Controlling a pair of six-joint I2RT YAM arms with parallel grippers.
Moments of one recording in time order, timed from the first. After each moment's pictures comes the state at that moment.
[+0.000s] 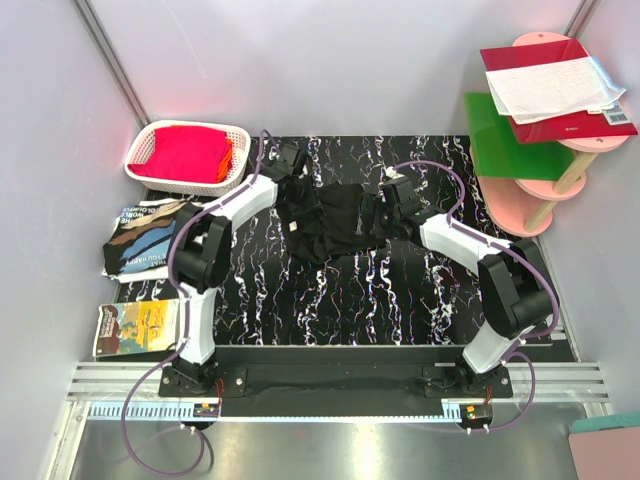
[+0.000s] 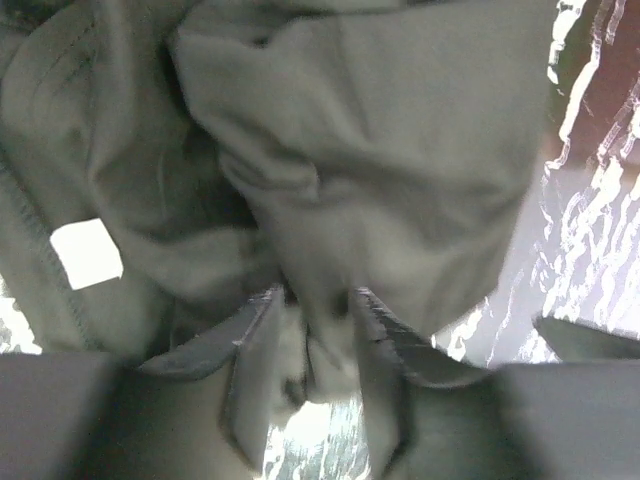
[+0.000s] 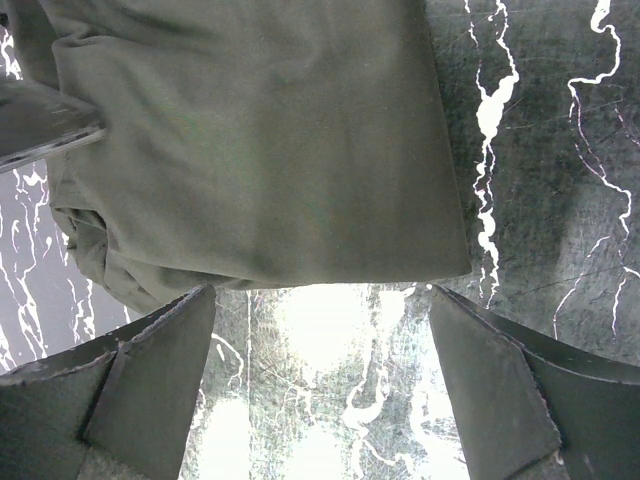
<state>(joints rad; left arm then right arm) -0.44 2.07 1.65 -0.56 0.19 -0.70 0.46 1.67 1.08 -0.21 -0.01 0.53</state>
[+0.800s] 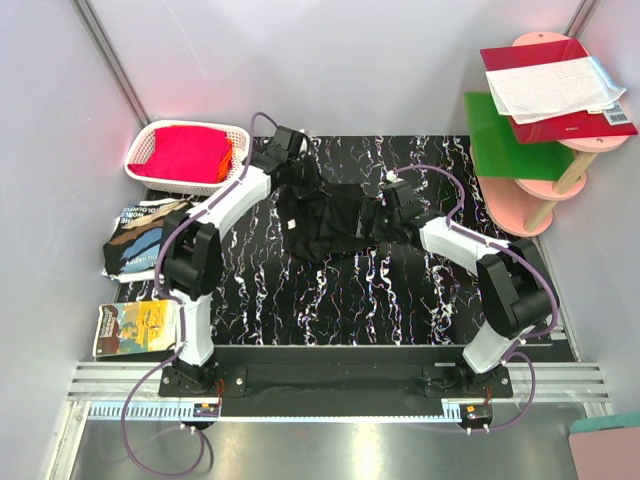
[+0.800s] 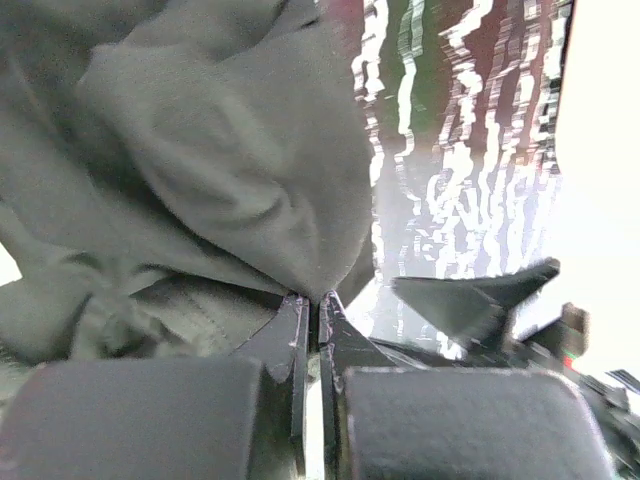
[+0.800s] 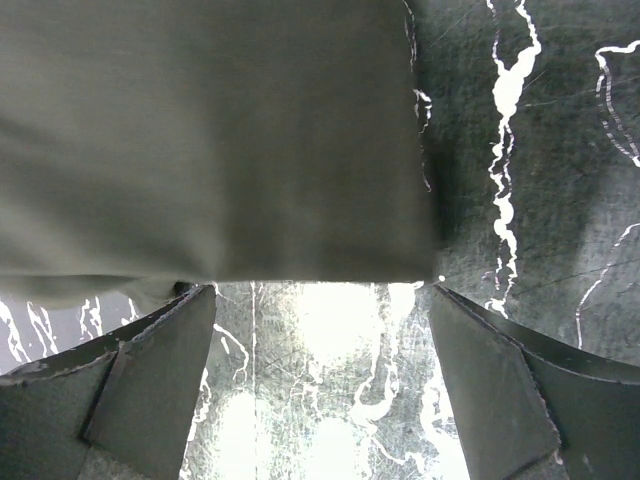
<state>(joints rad) -0.44 2.02 1.74 -0.54 0.30 -0.70 0.46 1.67 1.04 -0.17 -0.04 0.56</state>
